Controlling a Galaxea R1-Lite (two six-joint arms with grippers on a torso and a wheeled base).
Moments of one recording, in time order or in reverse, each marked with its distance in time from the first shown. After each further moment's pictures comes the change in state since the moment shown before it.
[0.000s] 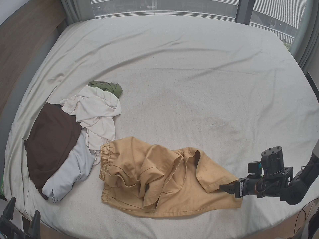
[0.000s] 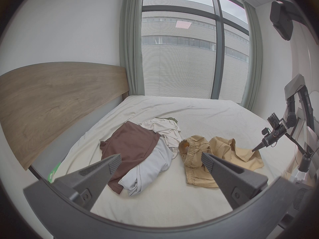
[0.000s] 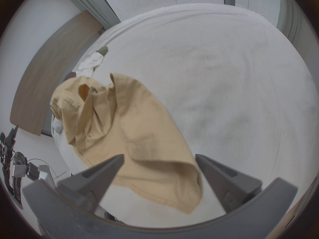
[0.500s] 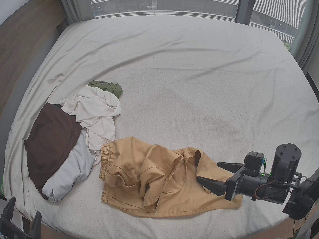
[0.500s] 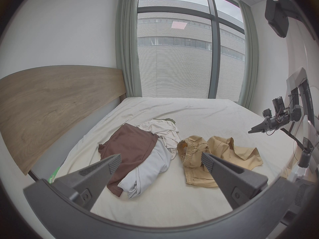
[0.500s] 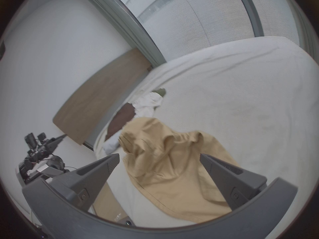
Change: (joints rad) left arm -0.001 0.000 0.000 -0.019 -0.024 0.026; right arm 0.244 -0.092 0.060 -0.412 0.110 0.051
